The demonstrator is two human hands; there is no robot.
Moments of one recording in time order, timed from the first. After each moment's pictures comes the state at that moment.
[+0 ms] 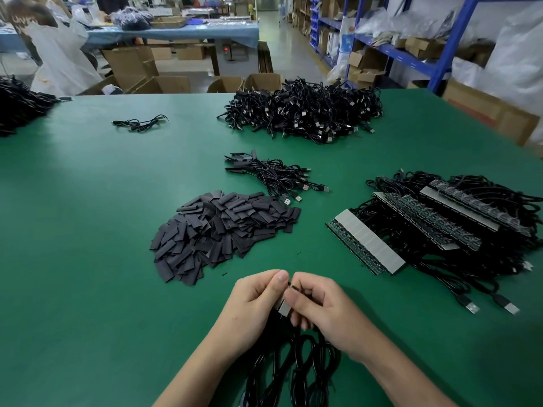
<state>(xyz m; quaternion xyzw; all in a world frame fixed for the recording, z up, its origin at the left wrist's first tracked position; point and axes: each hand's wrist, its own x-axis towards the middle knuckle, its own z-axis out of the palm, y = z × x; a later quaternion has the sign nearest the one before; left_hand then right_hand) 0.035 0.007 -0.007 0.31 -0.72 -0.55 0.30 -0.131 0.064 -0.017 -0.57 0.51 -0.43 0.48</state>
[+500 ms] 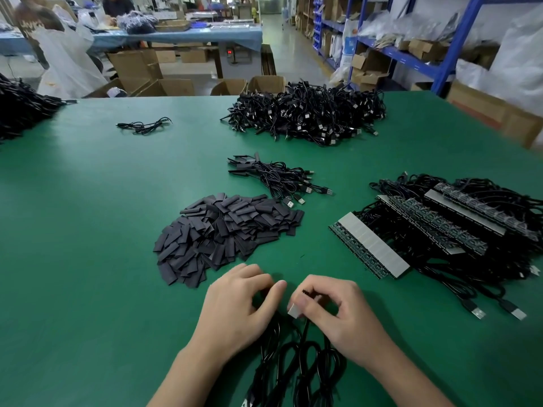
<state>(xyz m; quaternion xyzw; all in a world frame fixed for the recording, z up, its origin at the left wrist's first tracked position) 0.054 -0.007 -0.013 0.39 -0.86 -0.15 0.29 -0.134 0.073 -0.001 -0.64 0.55 -0.44 0.32</state>
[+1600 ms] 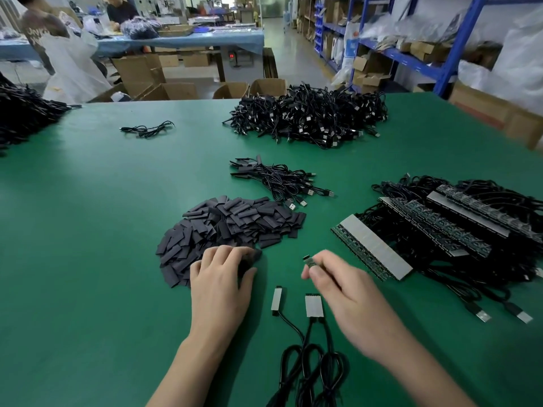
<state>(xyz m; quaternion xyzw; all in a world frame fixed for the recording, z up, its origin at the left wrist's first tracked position) 0.056 -0.033 -0.025 0.55 -0.79 -0.03 0.28 -0.137 0.074 0.036 -0.62 0.62 -0.40 0.27</state>
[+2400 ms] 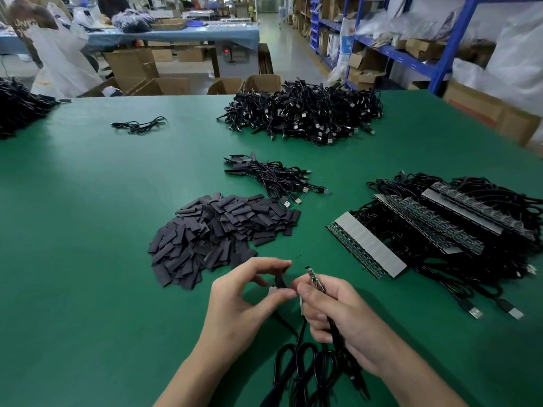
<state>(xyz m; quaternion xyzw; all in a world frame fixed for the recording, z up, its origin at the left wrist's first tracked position) 0.043 0.001 -0.006 0.32 -0.76 -0.35 0.45 -0.141 0.073 -0.001 -0.39 0.46 -0.48 0.63</state>
